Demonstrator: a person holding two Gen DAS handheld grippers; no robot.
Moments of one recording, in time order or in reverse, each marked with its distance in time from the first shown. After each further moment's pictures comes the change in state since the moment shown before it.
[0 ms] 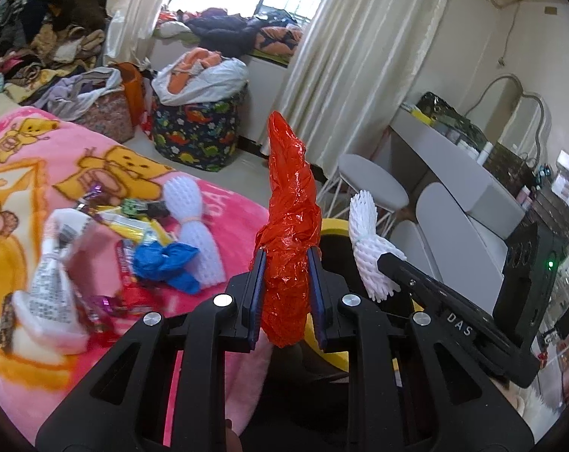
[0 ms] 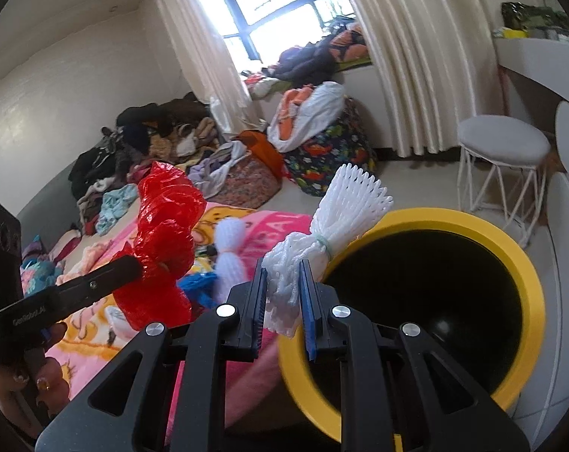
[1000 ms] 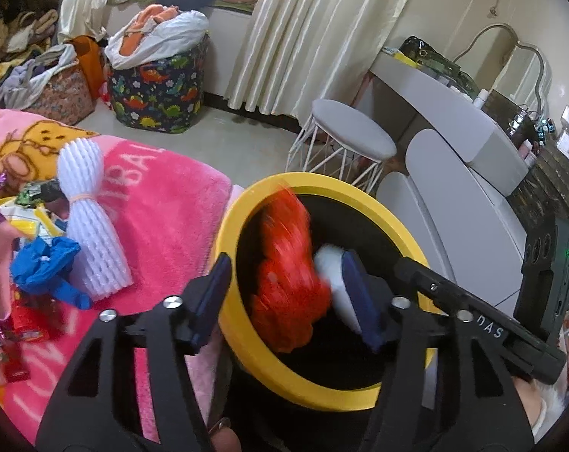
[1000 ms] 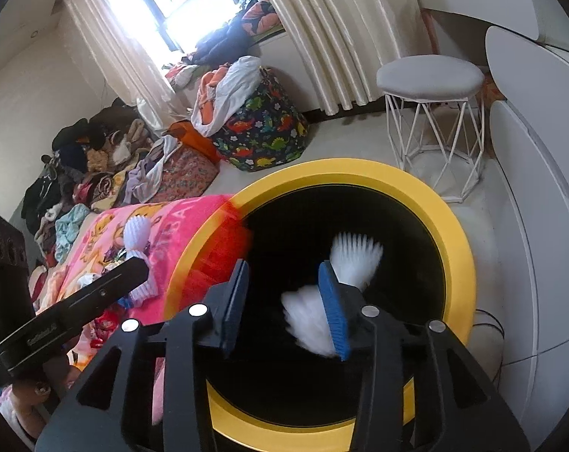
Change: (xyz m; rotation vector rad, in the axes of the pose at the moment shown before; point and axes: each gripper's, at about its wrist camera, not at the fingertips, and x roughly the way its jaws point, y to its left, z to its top) left arm 0.104 -0.039 -0.011 0.070 0.169 -0.066; right arm 0.001 -0.084 -0.012 0.215 0.094 -0.172
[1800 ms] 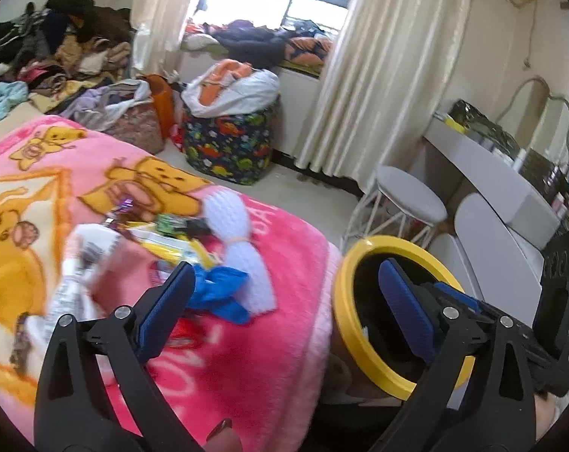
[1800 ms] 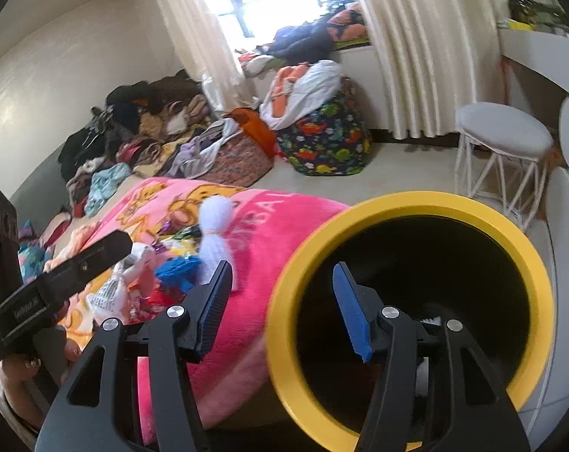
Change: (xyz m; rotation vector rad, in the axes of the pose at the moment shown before) left arm -0.097 0.069 -0.003 -0.089 -0.238 0.207; right arm 0.016 0.101 0.000 -0.252 -0.009 0.141
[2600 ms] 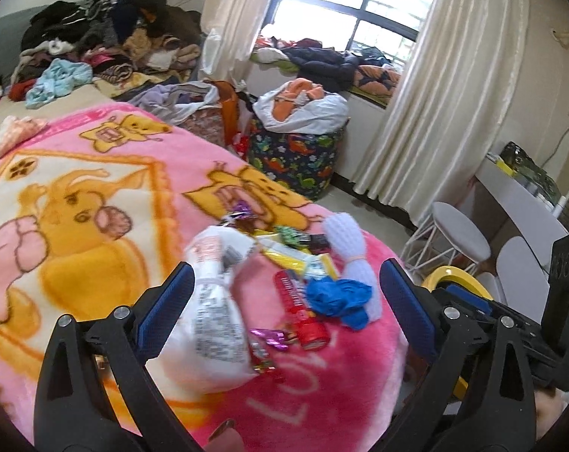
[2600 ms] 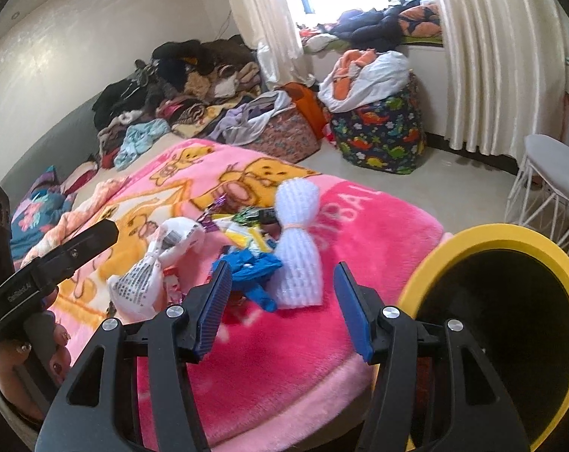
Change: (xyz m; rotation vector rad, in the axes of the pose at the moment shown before) left arm -0.045 0.096 -0.004 -0.136 -0.065 0.169; right arm 0.065 0.078 0.010 -0.184 0.094 0.112
